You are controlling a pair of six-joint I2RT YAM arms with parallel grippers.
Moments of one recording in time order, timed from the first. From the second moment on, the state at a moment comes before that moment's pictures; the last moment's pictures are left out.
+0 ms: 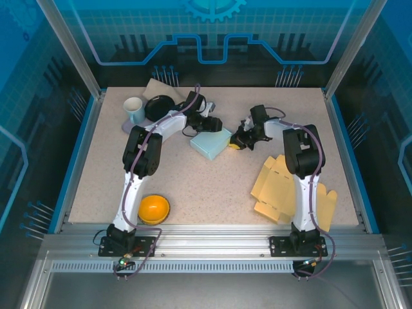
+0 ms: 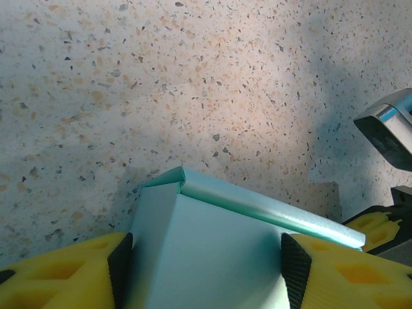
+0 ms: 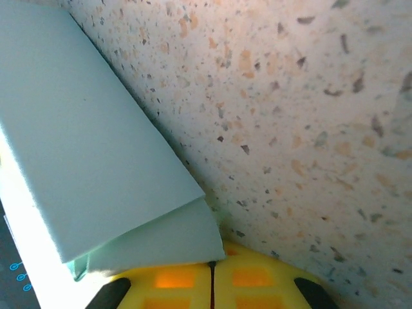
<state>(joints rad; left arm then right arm) -0.38 2.39 1.91 -0.47 0.48 -0.31 0.22 2.22 1.49 -0.46 -0.72 0.63</state>
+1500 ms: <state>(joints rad) -0.47 2.16 1.55 -0.37 0.52 -0.54 0.15 1.92 1.24 -0.48 -0.54 0.59</state>
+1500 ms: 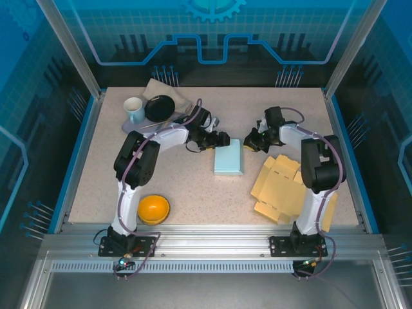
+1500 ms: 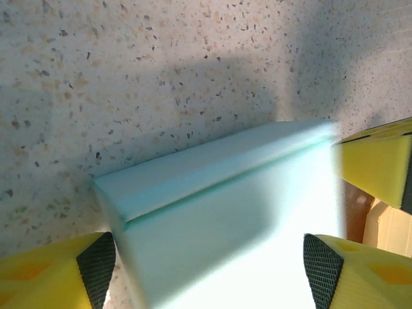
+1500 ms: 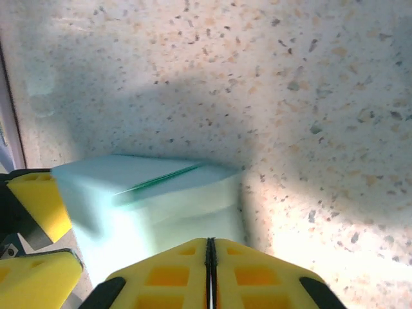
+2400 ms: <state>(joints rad) -0.65 1.92 1.19 -0.39 0.40 -0.73 0.19 1.76 1.03 -0.64 -0.53 0.40</state>
